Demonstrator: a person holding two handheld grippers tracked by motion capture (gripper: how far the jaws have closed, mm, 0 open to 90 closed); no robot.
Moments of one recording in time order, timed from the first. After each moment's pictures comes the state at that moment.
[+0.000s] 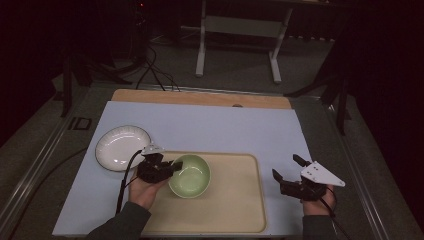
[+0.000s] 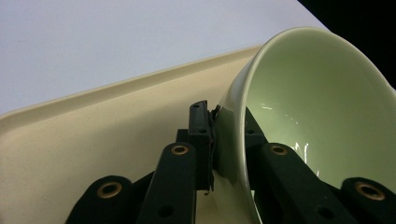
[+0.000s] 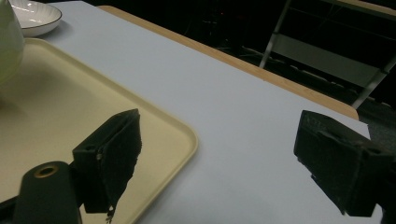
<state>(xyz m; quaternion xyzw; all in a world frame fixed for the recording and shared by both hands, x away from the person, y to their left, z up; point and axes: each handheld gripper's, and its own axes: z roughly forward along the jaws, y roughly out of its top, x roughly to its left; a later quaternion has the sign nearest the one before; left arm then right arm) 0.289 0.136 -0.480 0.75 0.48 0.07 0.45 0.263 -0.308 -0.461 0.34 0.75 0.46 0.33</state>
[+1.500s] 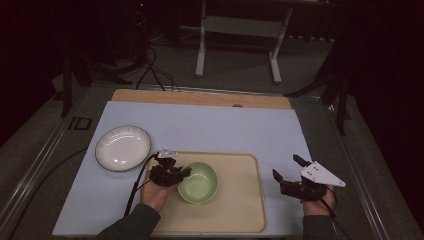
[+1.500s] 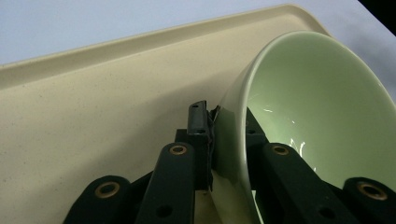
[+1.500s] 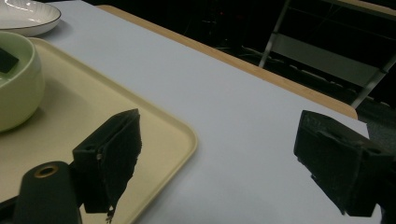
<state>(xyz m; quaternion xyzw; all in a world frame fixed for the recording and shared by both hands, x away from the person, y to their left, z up) 0.298 0.109 -0.508 0.77 0.49 0.05 0.41 0.262 -0.308 -0.461 0.34 0.75 0.46 0.33</state>
